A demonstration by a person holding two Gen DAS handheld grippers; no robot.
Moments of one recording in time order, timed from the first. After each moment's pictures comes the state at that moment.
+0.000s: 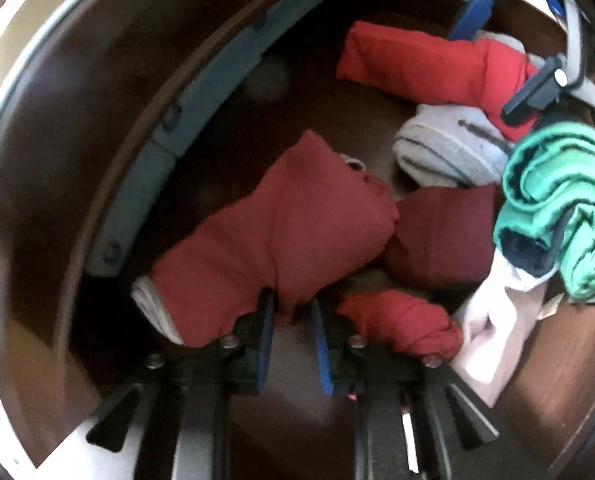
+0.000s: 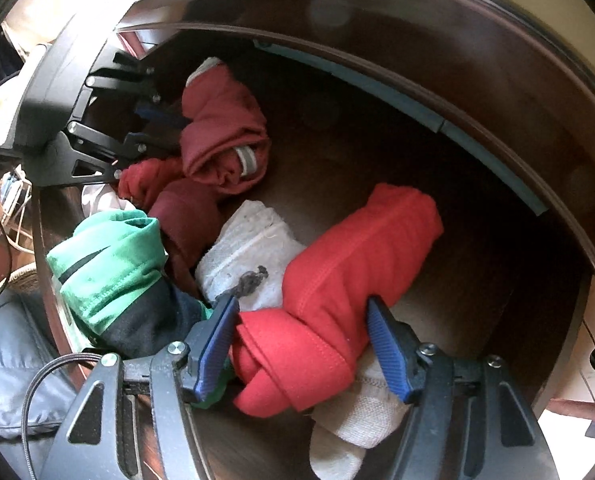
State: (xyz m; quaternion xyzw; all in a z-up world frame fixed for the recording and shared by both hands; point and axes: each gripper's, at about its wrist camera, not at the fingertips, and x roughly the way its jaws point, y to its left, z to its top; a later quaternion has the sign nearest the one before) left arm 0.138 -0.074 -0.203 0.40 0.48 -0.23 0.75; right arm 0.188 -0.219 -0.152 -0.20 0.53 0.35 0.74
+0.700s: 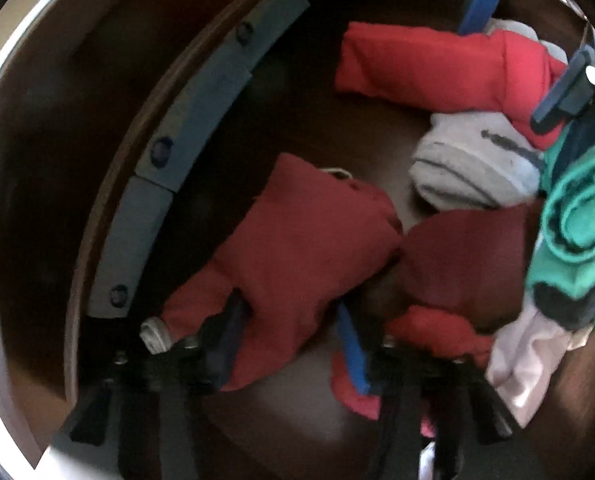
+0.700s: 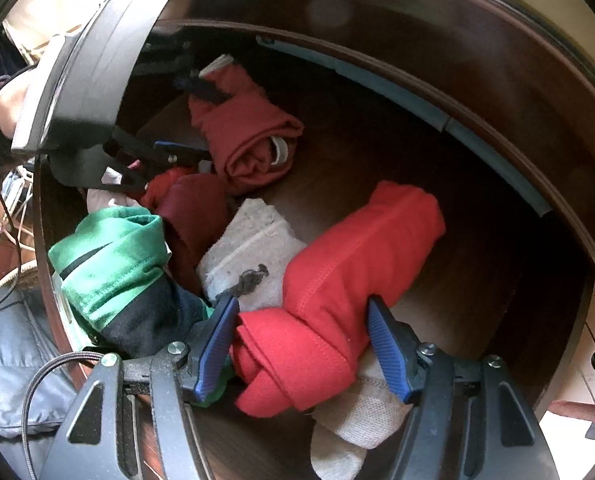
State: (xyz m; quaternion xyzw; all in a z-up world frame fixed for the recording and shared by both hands) left arm 0.171 -0.074 -0.197 0.42 0.46 -0.23 0.74; right arm 0.182 -0.207 -0.150 -0.20 0.54 0.35 0.74
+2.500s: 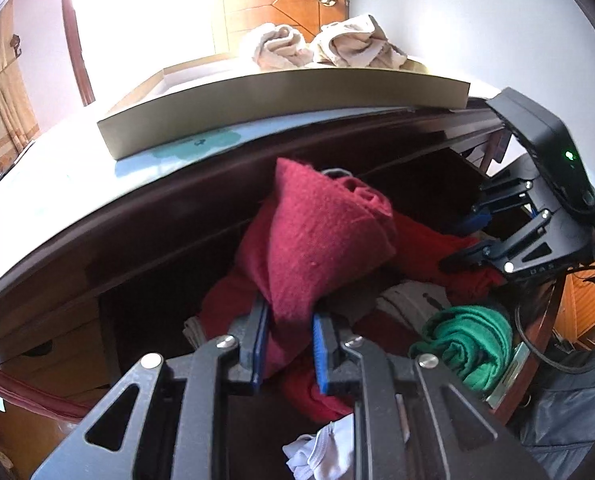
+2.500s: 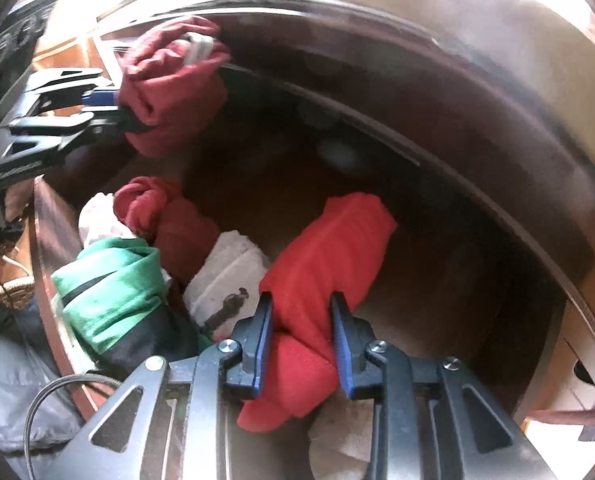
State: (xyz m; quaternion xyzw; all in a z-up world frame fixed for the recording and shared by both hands) left arm 0.095 0.044 -0.088 0.11 0.39 -0.20 0.89; right arm 0.173 -0.200 -0.163 -0.20 0.50 0.33 0.77
